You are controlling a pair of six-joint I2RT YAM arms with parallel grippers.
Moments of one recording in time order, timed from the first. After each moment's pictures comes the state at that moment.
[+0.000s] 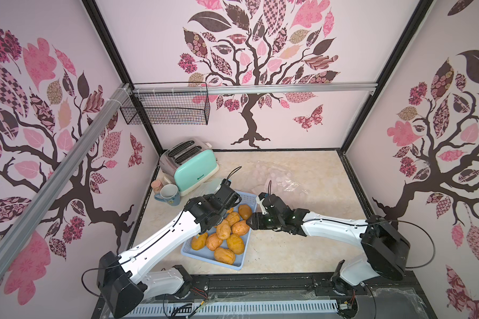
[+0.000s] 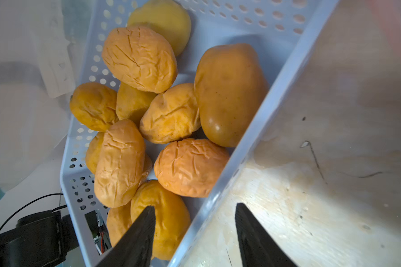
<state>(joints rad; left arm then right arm) -0.77 1.22 1.11 -1.01 -0.66 -0.16 0.90 1.56 0.88 -0.11 -0.18 0.80</state>
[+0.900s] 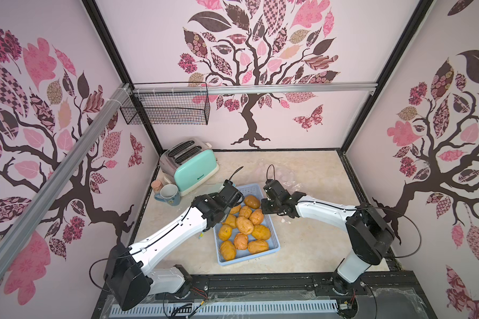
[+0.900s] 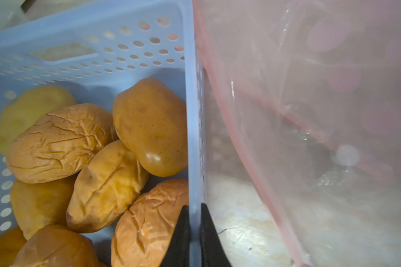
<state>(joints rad) -0.75 1.30 1.10 -0.98 -0.59 -0.22 0.68 1.68 1.06 -0.34 0.05 0.57</state>
